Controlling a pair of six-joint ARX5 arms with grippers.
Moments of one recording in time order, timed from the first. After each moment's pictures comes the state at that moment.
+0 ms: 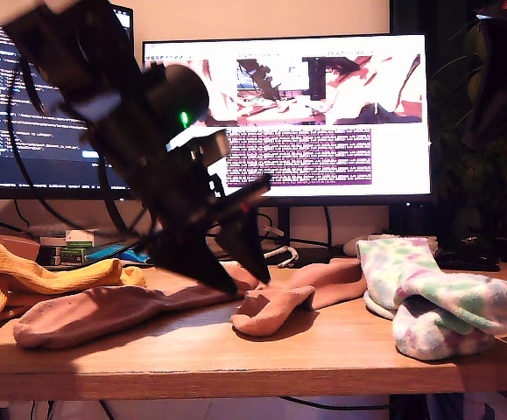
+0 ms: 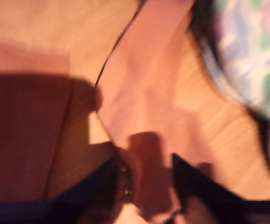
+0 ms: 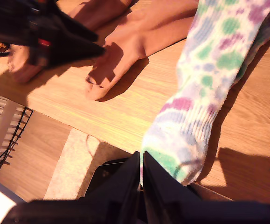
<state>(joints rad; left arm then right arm) -0.60 1.89 1.16 -0.18 0.30 -0.21 0.34 1.03 0.89 -0.80 -0.30 0.08</state>
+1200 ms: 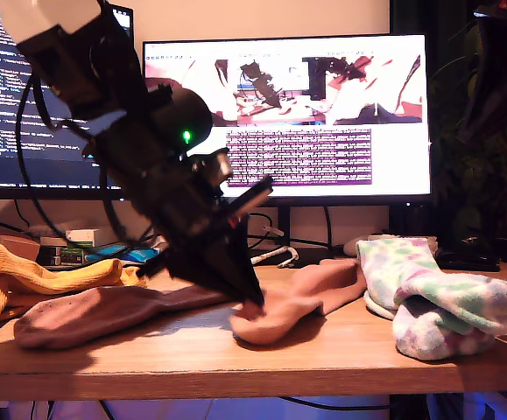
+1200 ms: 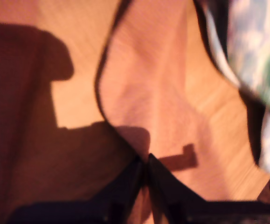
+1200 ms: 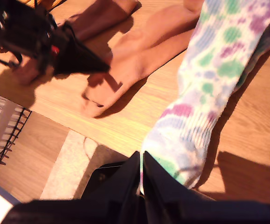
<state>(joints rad) -0.57 1.93 1.22 -0.32 0.44 -0.26 0.34 1.03 0.89 -0.77 -0.30 0.05</state>
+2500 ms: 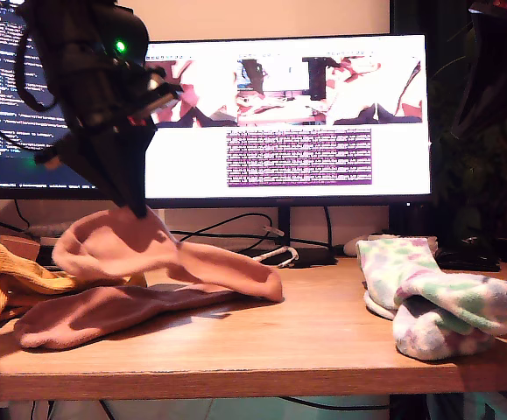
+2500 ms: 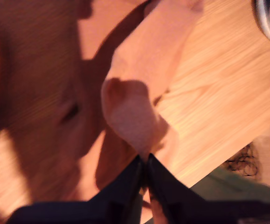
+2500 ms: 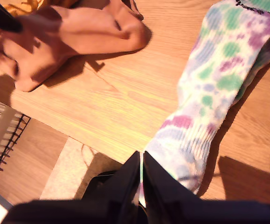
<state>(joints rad) -0.40 1.80 1.52 -1.05 0.28 -0.02 0.34 1.03 0.89 -0.74 -0.30 0.04</state>
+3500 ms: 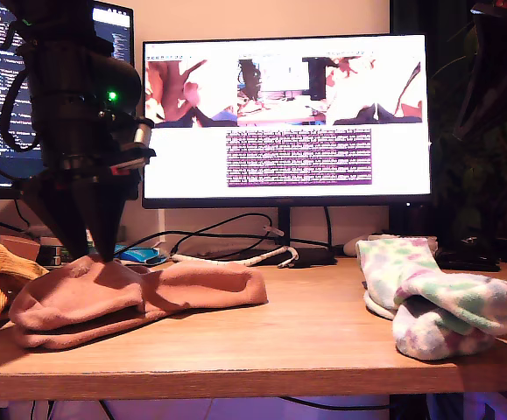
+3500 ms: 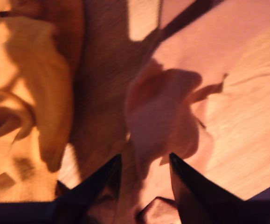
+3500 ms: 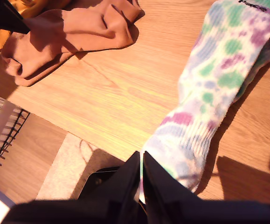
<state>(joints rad) -0.37 1.90 1.52 -1.08 0.12 0.06 0.34 1.03 0.89 -0.76 -0.31 0.03</state>
